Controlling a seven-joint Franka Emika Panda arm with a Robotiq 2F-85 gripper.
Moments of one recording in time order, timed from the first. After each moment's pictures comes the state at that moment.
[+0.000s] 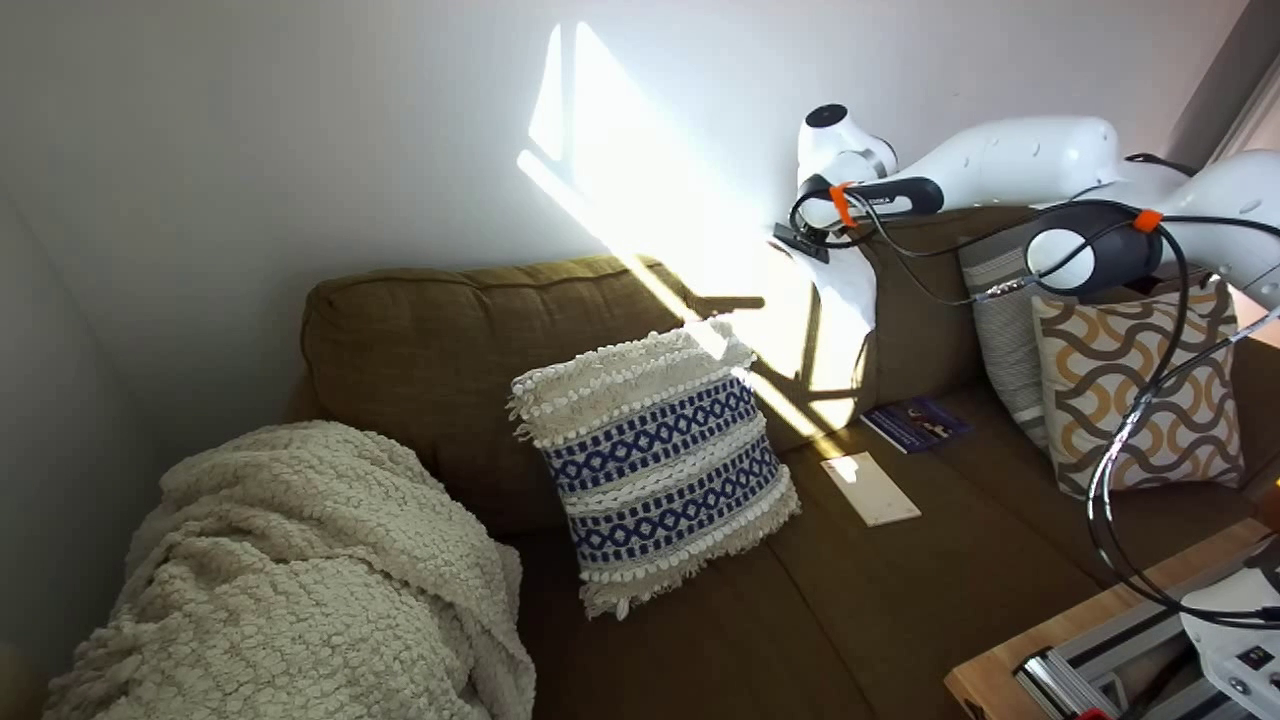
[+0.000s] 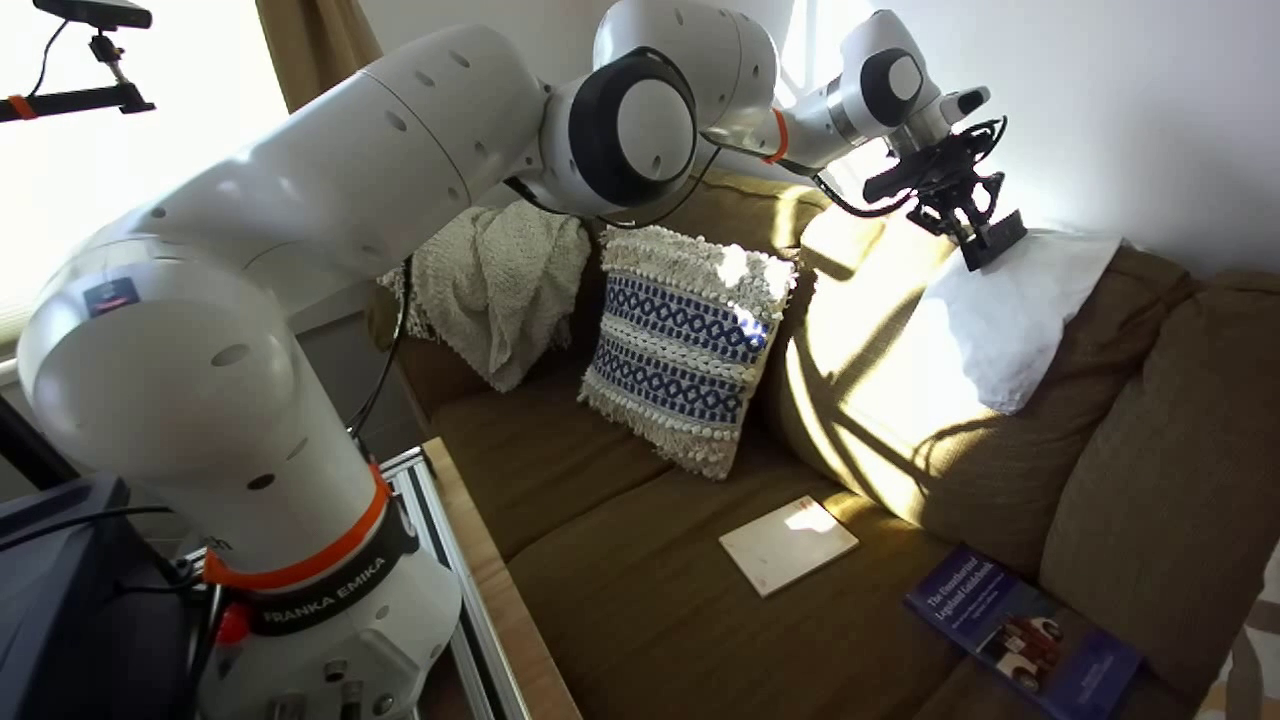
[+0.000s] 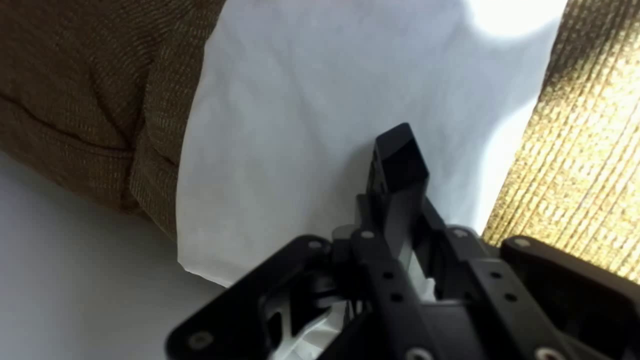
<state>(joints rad) 0.16 1.22 -0.23 -0.65 -0.31 2.14 -0.04</state>
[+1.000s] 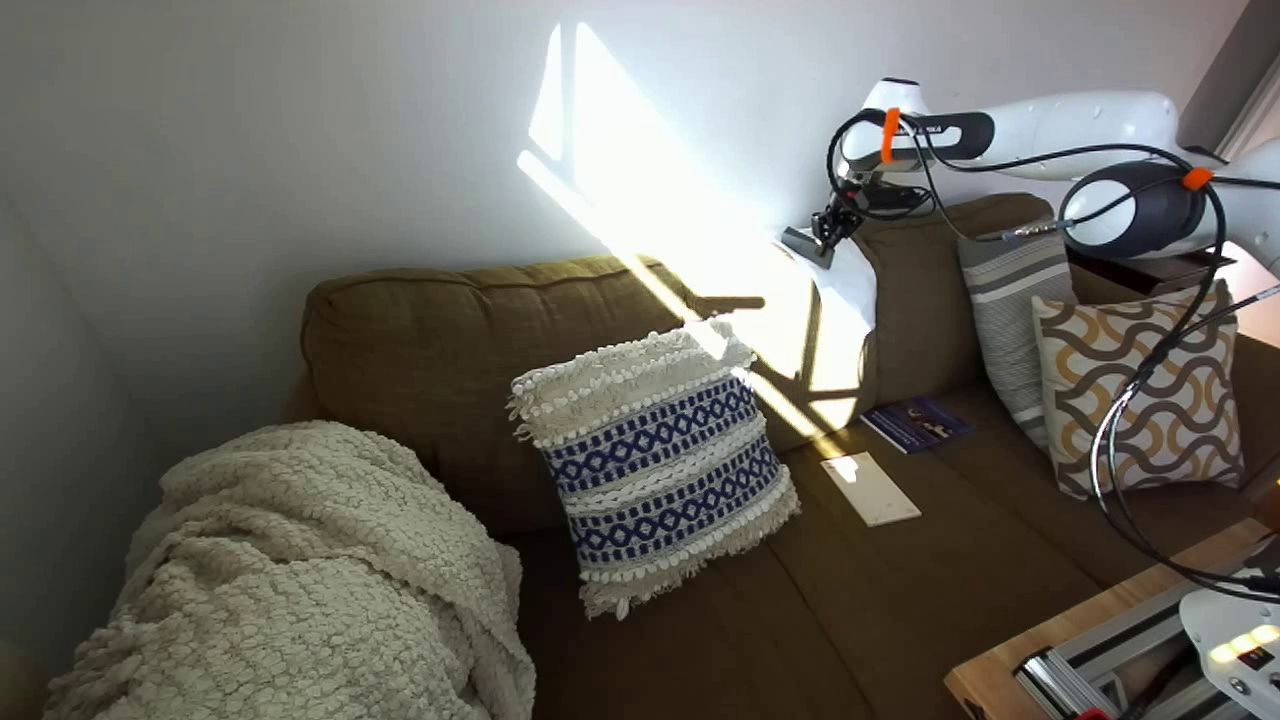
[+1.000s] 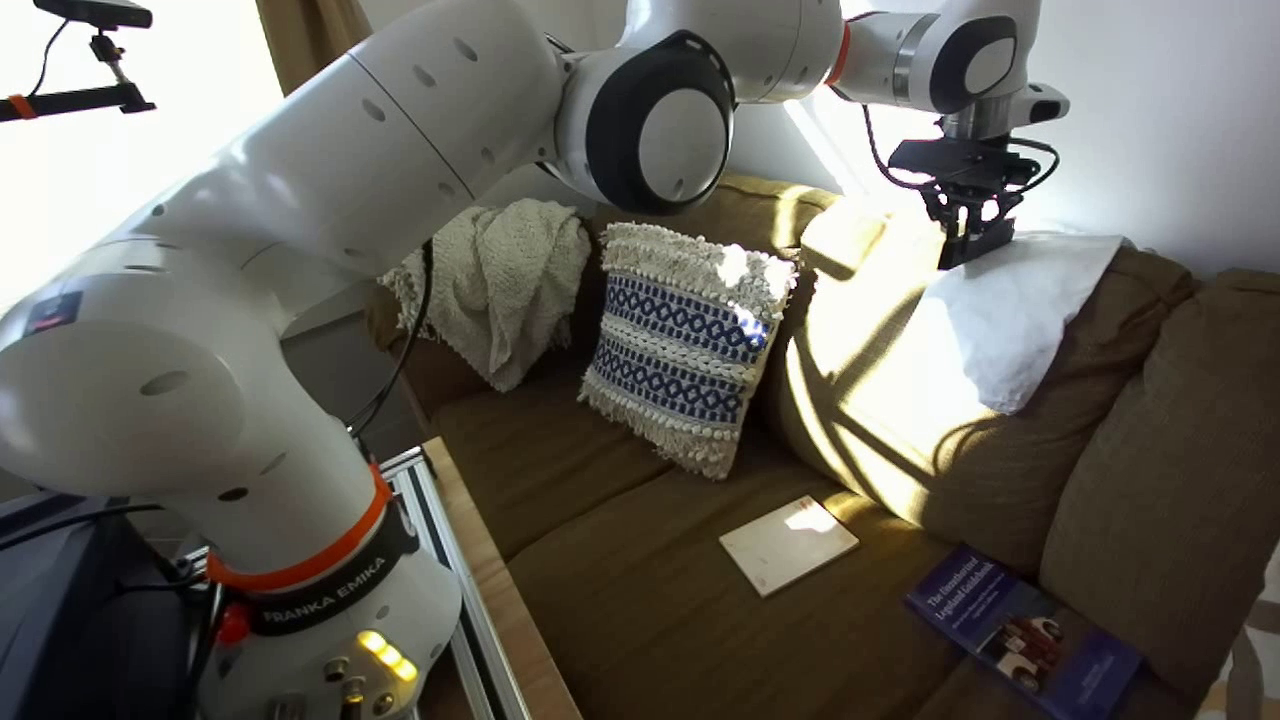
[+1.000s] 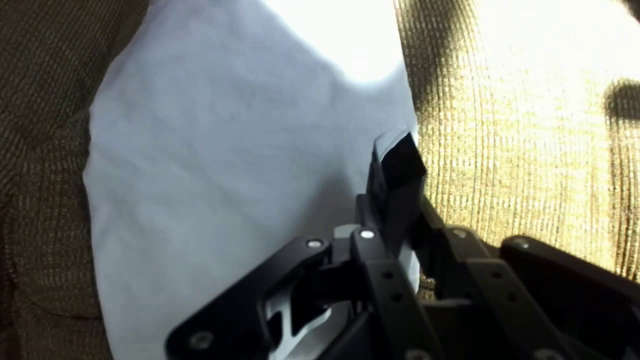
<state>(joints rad) -0.05 1.16 0.02 -0.65 0.03 1.98 -0.13</state>
